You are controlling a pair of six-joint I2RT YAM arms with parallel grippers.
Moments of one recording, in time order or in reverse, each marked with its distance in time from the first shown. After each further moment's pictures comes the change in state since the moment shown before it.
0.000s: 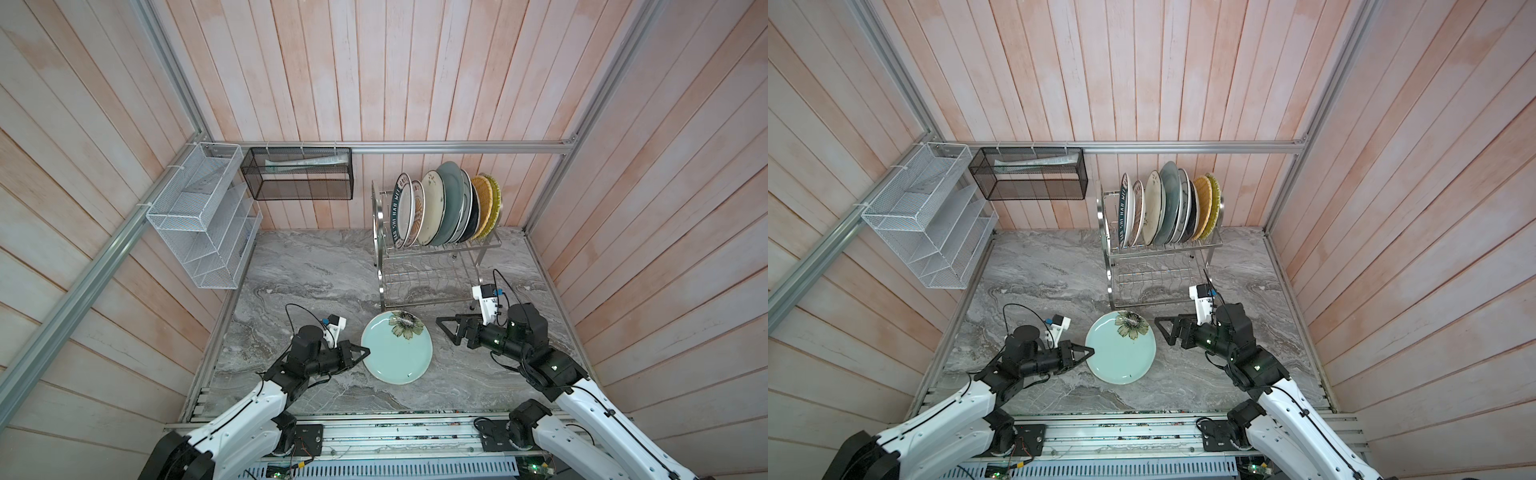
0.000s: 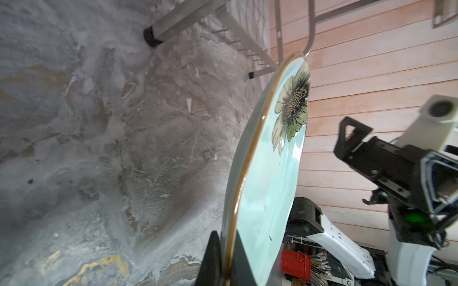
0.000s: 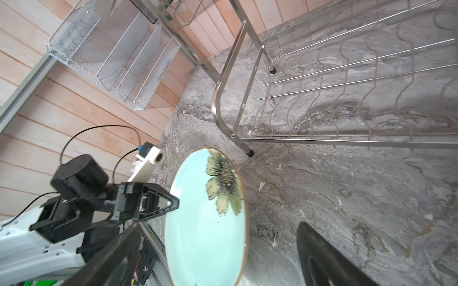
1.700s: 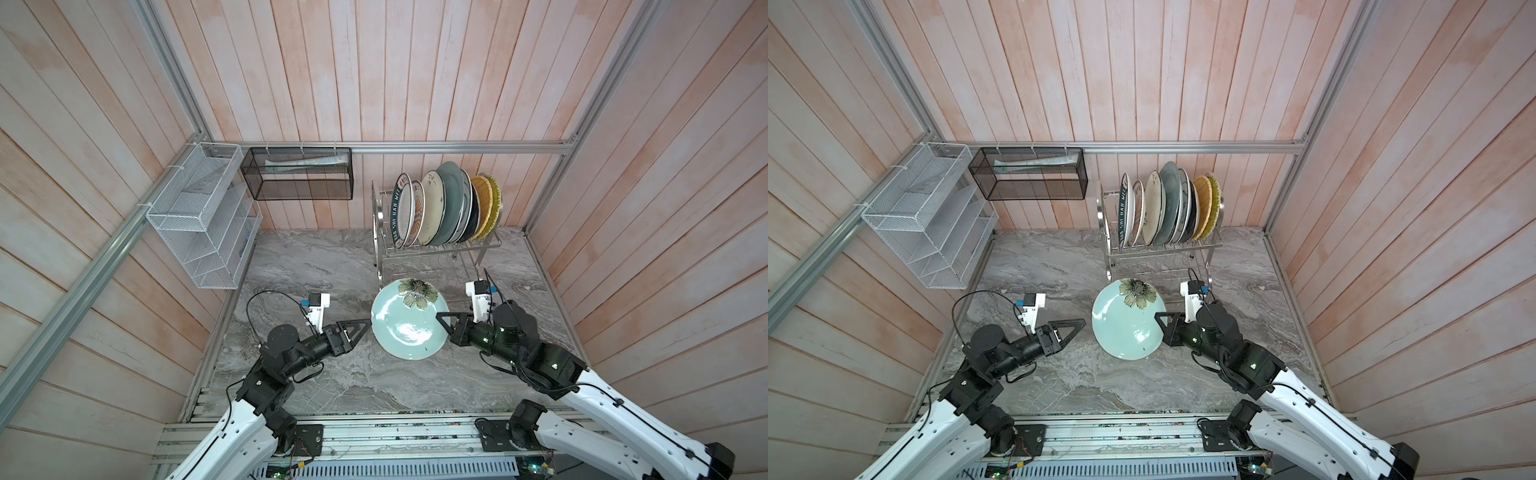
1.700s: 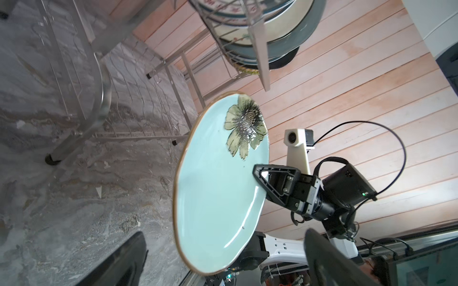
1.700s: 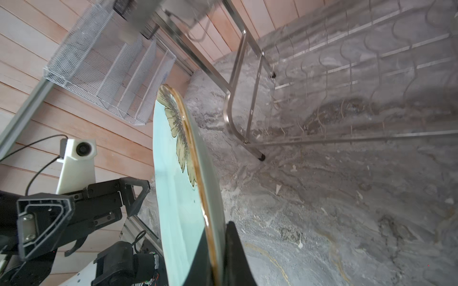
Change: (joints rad) left arm -0.031 -0.285 0.203 -0.066 -0.138 -0.006; right arm 0.306 0.061 0.217 -0.092 0.368 0.153
